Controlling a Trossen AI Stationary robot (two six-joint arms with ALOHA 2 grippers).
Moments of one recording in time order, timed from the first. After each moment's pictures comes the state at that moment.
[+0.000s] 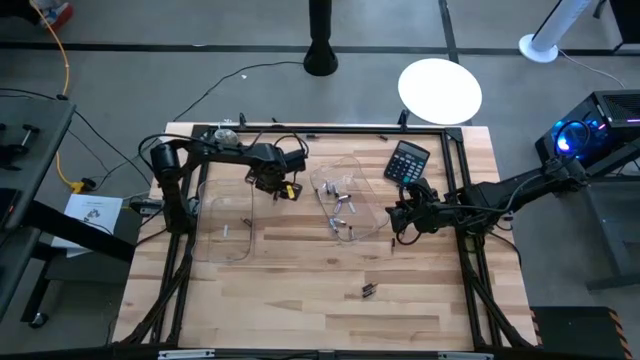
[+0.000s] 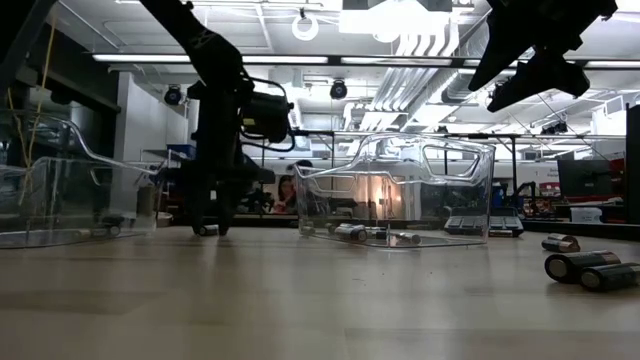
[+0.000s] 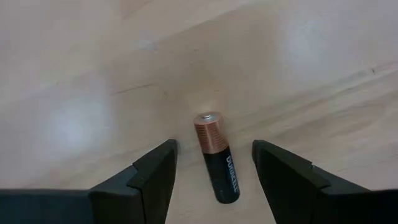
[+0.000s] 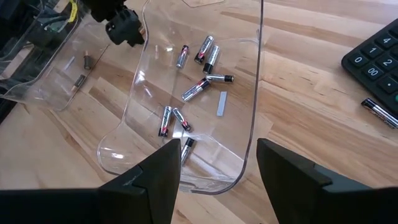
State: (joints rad) left arm 0.38 1.86 1.11 -0.81 -0.03 -0.80; right arm 0.31 1.03 0.82 -0.74 0.56 1.20
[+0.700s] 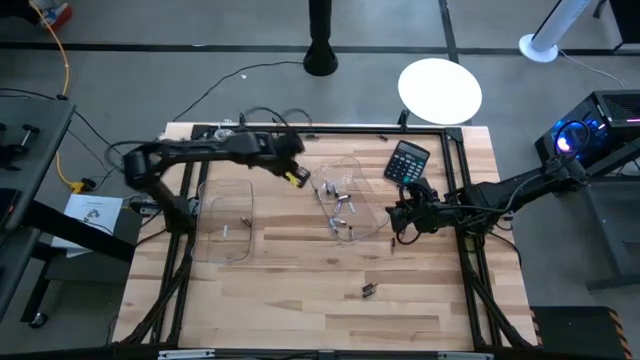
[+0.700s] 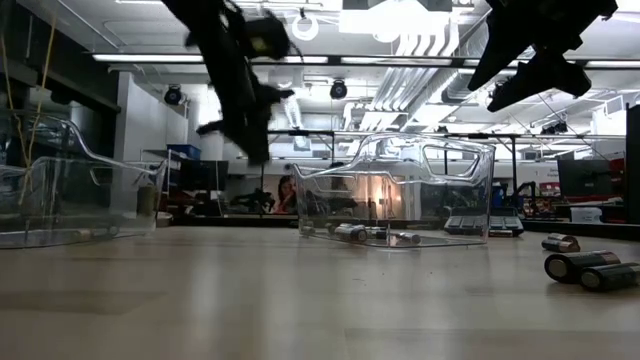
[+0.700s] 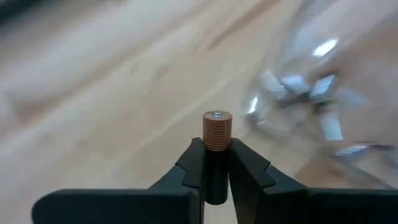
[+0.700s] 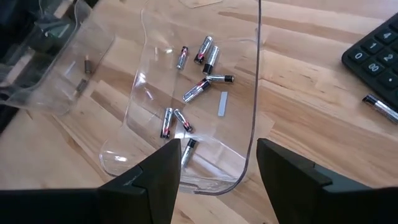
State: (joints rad) left arm 0.35 1.59 1.21 -0.71 -0.13 -0.55; right arm 0.31 1.03 0.82 -0.73 0.56 1.24
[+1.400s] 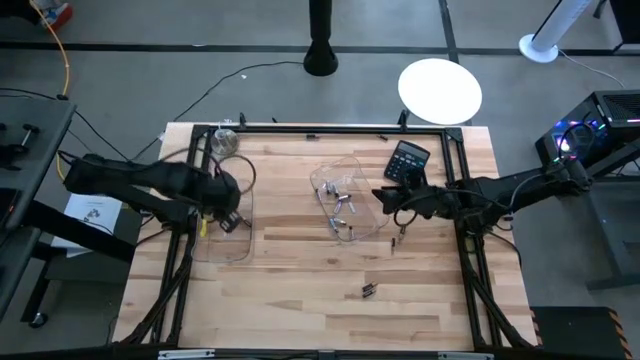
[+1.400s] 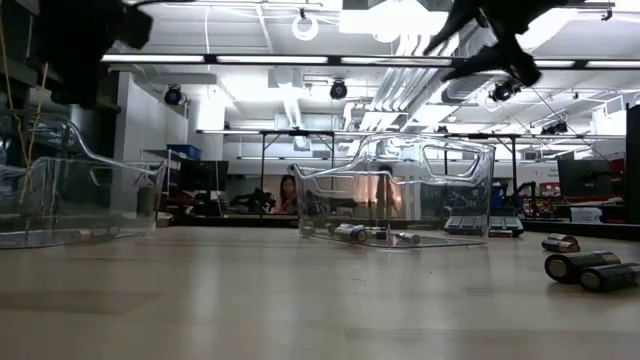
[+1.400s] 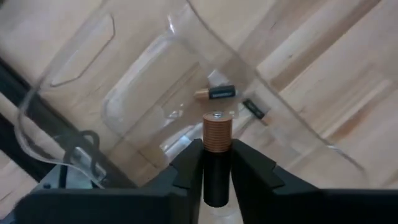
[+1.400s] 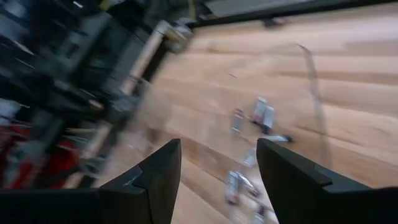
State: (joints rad) left arm -0.13 1.06 1.00 -1.36 -0.18 -0.93; right arm 0.19 1.03 0.82 -0.38 0.60 1.15
